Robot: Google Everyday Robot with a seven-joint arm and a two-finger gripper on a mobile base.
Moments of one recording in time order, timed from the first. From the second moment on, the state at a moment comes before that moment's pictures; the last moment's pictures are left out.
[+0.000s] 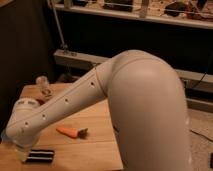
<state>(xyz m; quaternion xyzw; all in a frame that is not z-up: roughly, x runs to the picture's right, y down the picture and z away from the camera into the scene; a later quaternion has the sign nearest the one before) -0.358 0.264 0.623 -0.38 -0.13 0.15 0.90</state>
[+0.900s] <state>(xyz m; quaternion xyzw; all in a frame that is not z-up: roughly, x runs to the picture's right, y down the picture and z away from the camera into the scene) -0.361 0.311 0.648 -0.39 -0.12 0.05 0.91</state>
